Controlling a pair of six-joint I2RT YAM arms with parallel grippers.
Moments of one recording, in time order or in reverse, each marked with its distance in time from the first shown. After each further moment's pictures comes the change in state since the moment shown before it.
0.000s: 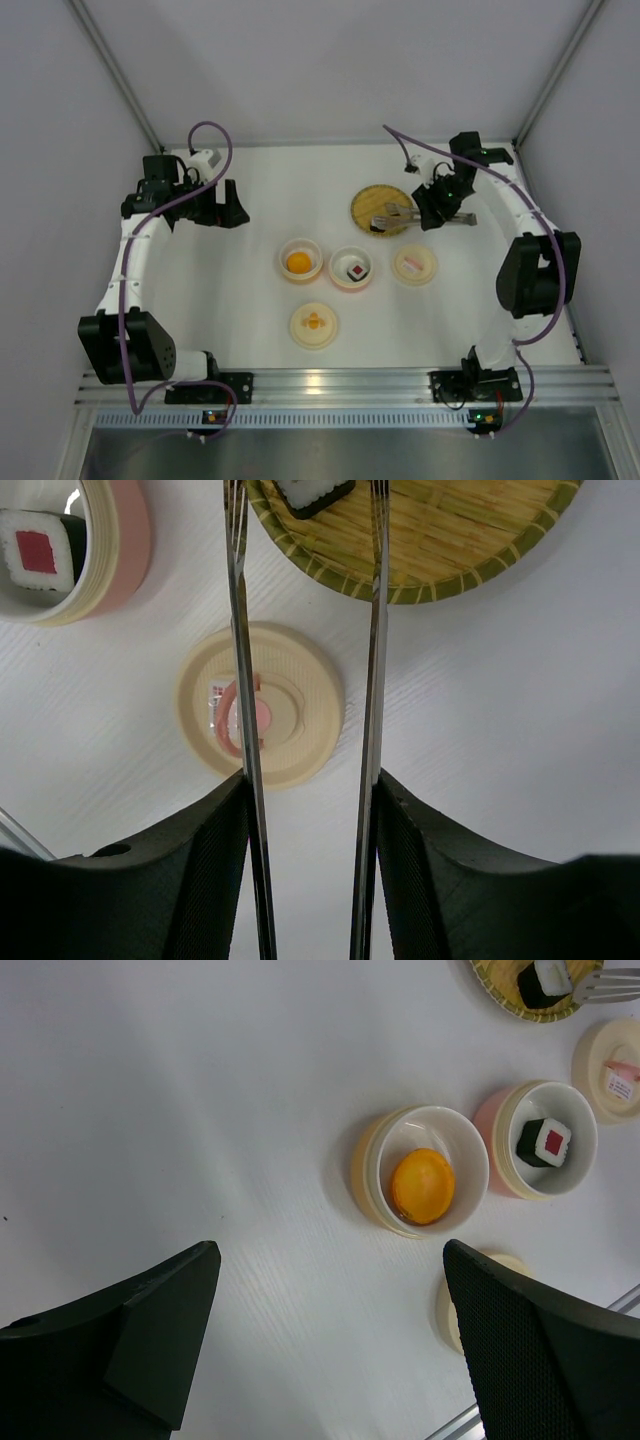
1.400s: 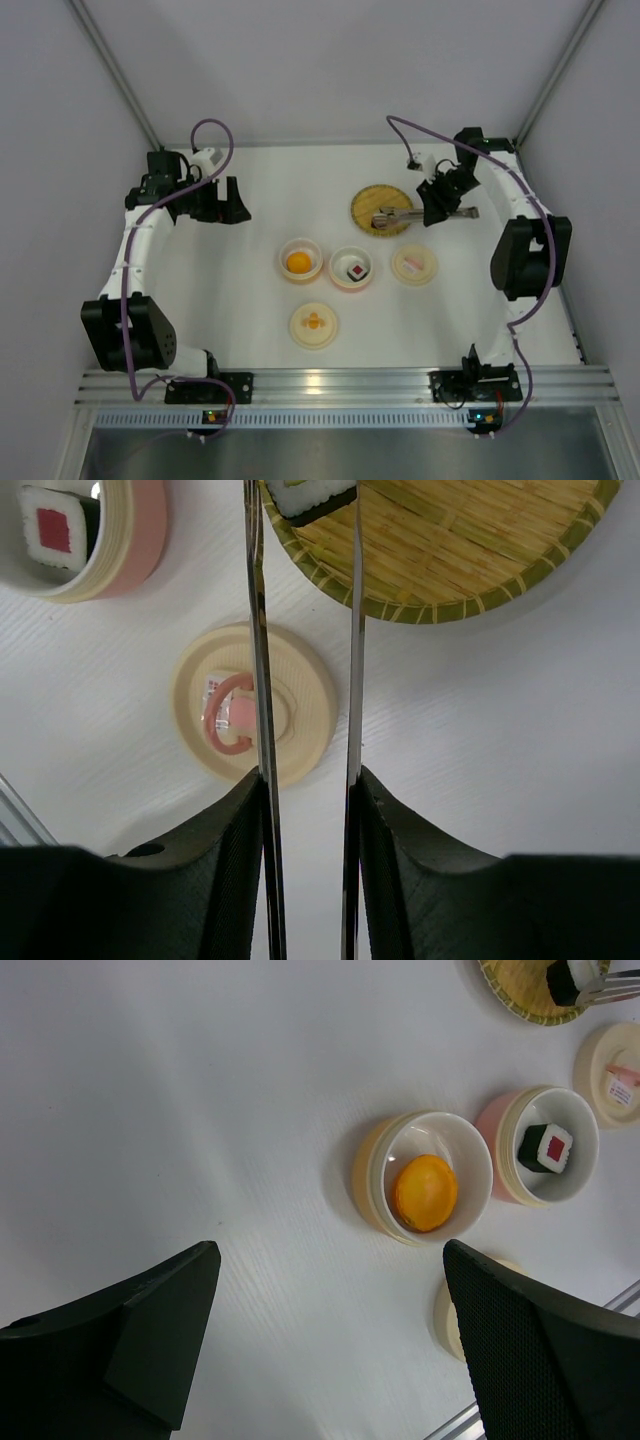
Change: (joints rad) left arm 0.000 0.070 0.030 0.002 0.008 -0.013; right arm -0.056 0.153 0.145 -0.119 -0.102 -0.161
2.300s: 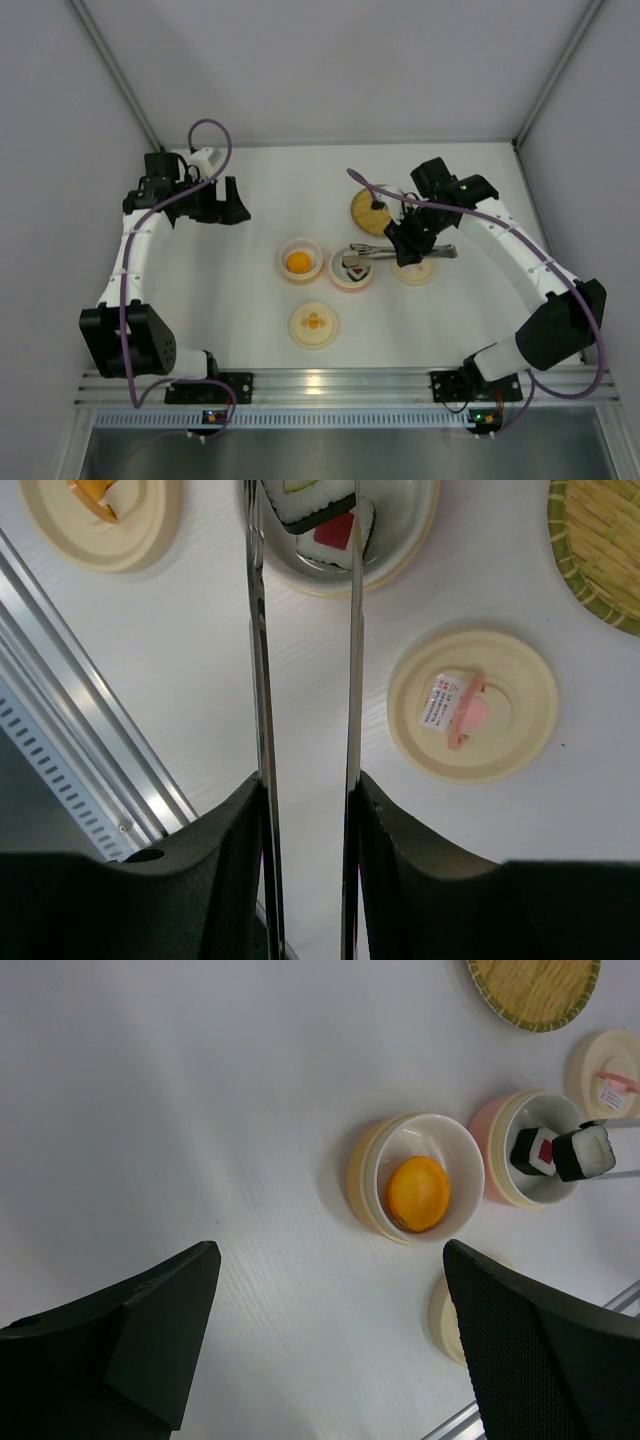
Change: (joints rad) left arm 0.000 -0.033 -0.007 0.005 0.000 -0.016; right arm 0.383 -0.468 -0.315 0.016 0.118 0.315
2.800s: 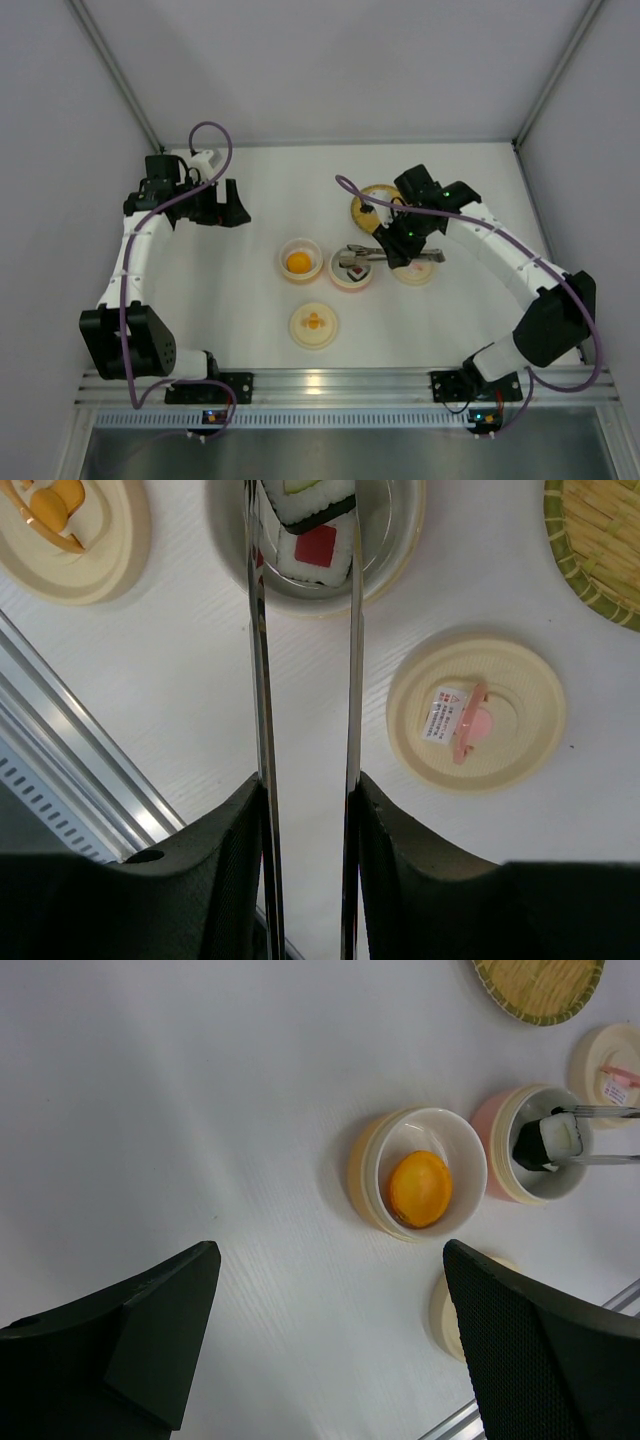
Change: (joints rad) left arm 0.000 -0.012 -0.025 0.002 -0.003 0.003; right arm 0.083 0.026 -0.050 0.109 0.111 0.144
